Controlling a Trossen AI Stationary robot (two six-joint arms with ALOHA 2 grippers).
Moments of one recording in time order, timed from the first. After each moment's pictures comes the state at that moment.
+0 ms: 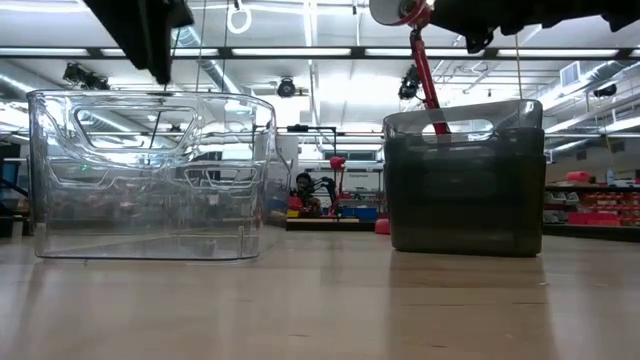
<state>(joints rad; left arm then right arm) -0.47 1.57 1.36 -1.12 -0.27 -0.51 0.22 0.88 0.50 0.28 0.23 -0.13</state>
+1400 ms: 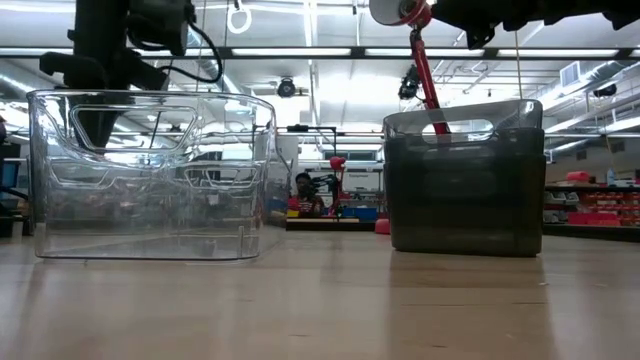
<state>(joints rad) 0.27 1.11 0.88 -1.31 -0.14 -0.06 0.24 0.88 0.50 0.29 0.23 -0.13</state>
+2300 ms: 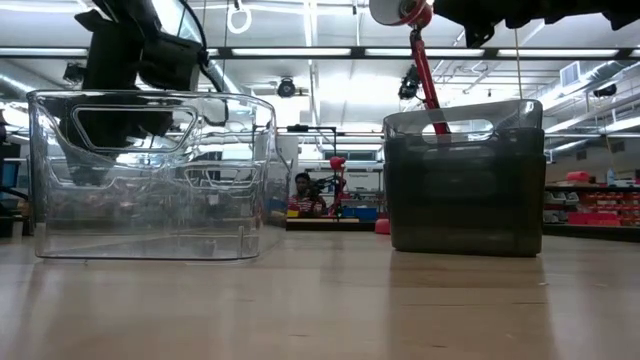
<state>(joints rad) 0.27 1.27 0.78 -1.21 -0.16 0.09 0.24 0.88 0.50 0.29 0.19 -0.13</state>
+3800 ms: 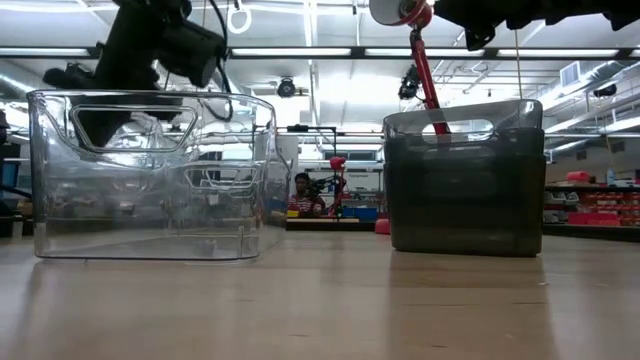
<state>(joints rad) 0.24 1.41 0.99 -1.47 -0.26 0.03 0.24 0.88 0.50 0.28 0.18 -0.10</state>
